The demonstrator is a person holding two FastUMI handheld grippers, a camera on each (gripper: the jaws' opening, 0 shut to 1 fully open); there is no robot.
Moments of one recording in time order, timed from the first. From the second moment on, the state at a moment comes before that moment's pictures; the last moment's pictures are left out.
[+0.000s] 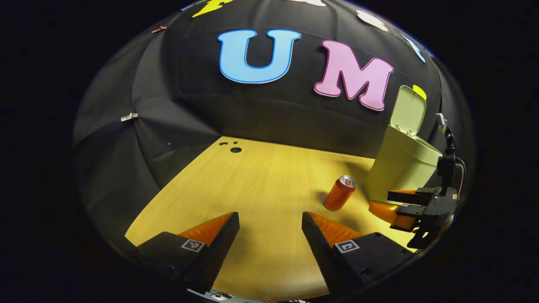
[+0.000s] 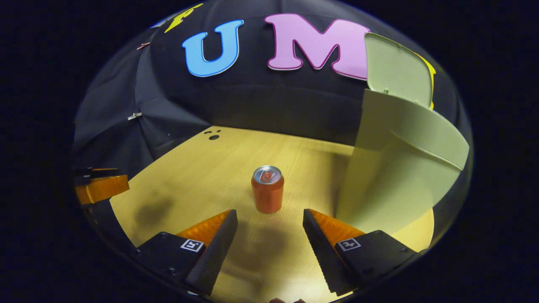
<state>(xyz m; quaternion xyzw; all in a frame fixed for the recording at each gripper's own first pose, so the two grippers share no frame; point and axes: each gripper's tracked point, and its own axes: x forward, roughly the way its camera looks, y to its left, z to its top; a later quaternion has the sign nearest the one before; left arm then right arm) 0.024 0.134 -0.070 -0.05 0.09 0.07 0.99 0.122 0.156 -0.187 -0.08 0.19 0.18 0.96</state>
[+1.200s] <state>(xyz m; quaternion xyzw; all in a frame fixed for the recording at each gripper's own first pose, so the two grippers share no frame) 0.046 0.152 -0.101 -0.08 0.15 0.12 0.98 0.238 0.196 -0.248 -0.06 0.24 0.18 0.95</state>
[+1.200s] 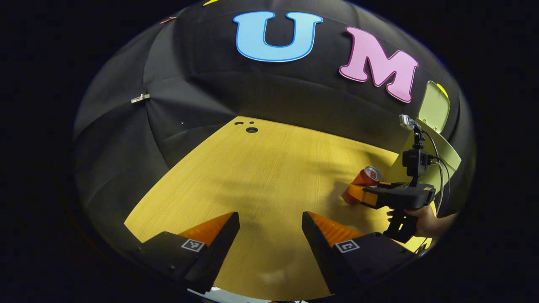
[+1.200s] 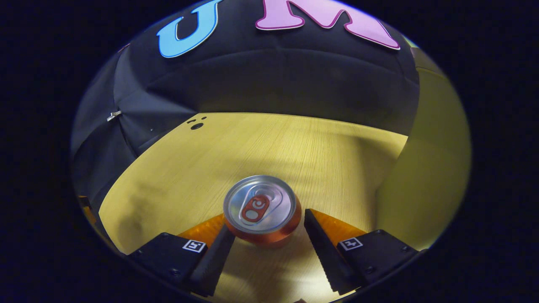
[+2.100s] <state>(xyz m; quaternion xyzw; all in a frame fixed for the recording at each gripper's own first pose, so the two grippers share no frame) 0.006 0.144 -0.089 -0.08 0.11 0.09 0.99 0.178 0.190 -0.128 -0.09 0.15 0.18 0.97</state>
